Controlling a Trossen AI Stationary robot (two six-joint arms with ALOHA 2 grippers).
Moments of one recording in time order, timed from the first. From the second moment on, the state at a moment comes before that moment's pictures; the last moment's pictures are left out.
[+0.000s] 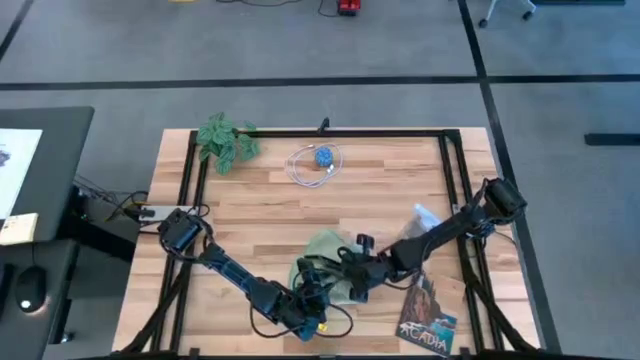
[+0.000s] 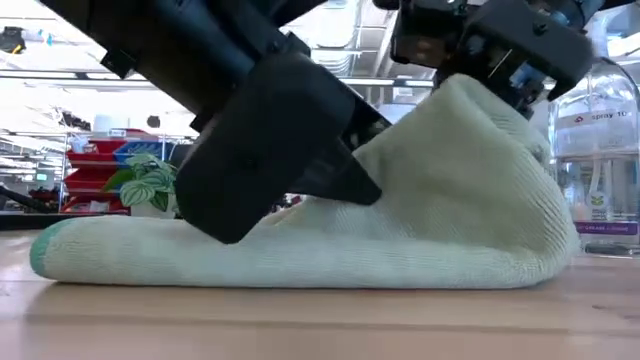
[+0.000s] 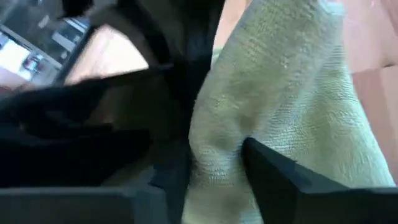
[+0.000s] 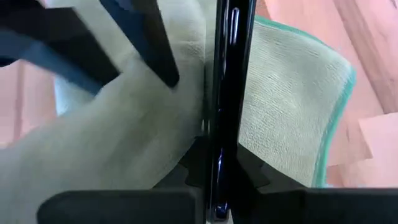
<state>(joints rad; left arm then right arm) -0.60 2.15 1.37 -0.19 -0.93 -0.27 0.47 1.80 1.06 -0.27 0.37 0.52</state>
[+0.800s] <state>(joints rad) -0.58 2.08 1.40 -0.46 -1.21 -0.51 0.49 1.79 1.06 -0.32 0.37 0.59</state>
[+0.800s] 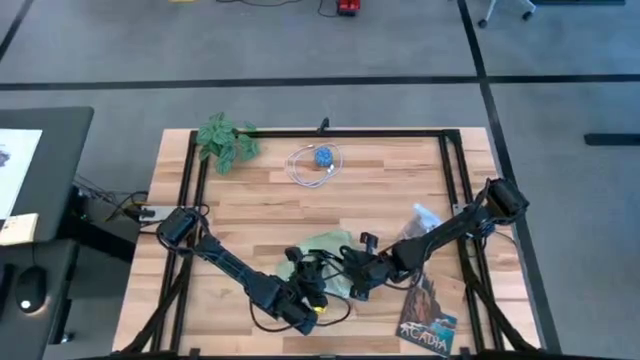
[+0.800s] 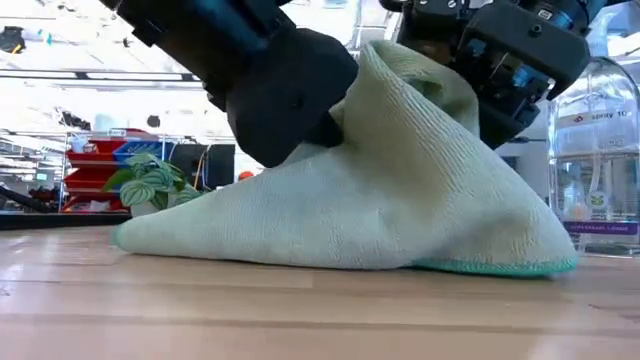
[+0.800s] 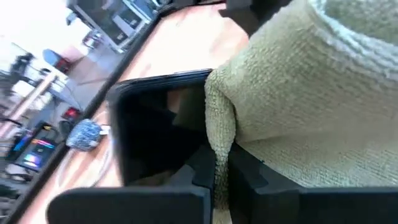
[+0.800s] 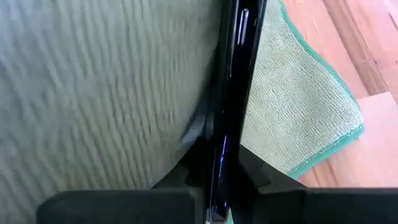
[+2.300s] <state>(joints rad) -0.57 2.06 1.40 -0.49 -1.44 -0.62 0.52 1.56 1.06 -0.36 0.41 0.62</state>
